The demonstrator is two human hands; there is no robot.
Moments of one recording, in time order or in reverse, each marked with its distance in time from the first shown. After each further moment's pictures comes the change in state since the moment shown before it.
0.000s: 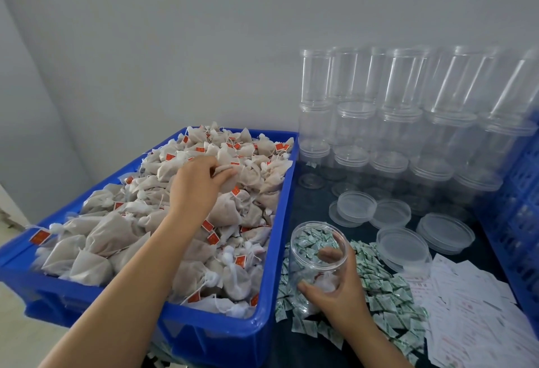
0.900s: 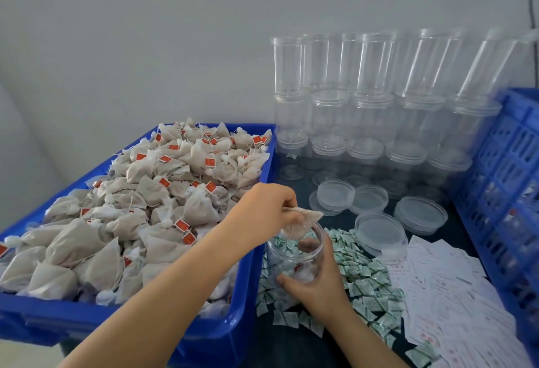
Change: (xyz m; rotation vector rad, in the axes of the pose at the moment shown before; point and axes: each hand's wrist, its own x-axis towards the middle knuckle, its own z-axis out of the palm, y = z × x) left_hand -0.042 0.110 0.036 -0.010 -0.646 0.310; right_hand 0.001 -0.003 0.002 0.061 -0.023 0.043
